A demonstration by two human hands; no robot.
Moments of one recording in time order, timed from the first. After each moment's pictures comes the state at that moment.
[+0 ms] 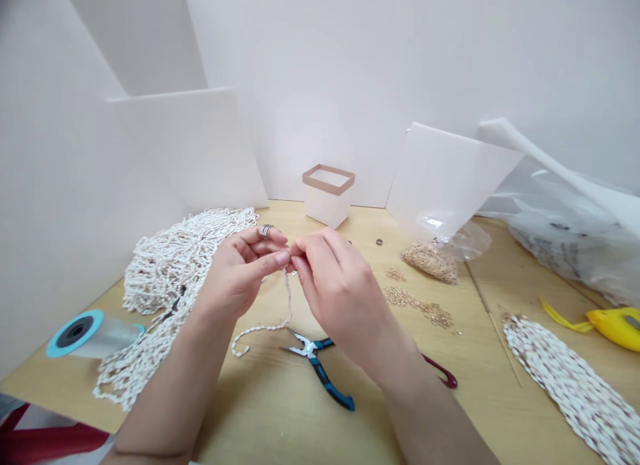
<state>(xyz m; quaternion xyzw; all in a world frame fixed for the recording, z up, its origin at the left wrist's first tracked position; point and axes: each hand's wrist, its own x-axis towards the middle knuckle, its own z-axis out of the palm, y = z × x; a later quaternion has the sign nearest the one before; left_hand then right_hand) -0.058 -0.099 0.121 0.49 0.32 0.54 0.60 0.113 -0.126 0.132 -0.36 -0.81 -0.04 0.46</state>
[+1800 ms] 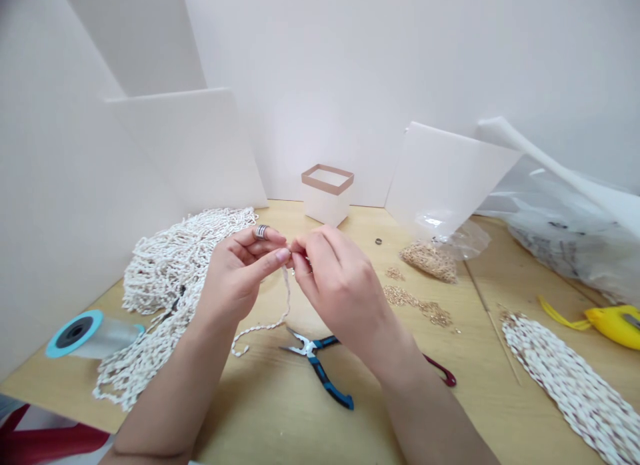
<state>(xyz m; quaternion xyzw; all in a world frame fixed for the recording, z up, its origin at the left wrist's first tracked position) -0.053 -0.105 0.120 0.52 0.33 0.56 0.55 0.115 -0.121 0.129 -0.36 -0.80 -0.08 0.47</state>
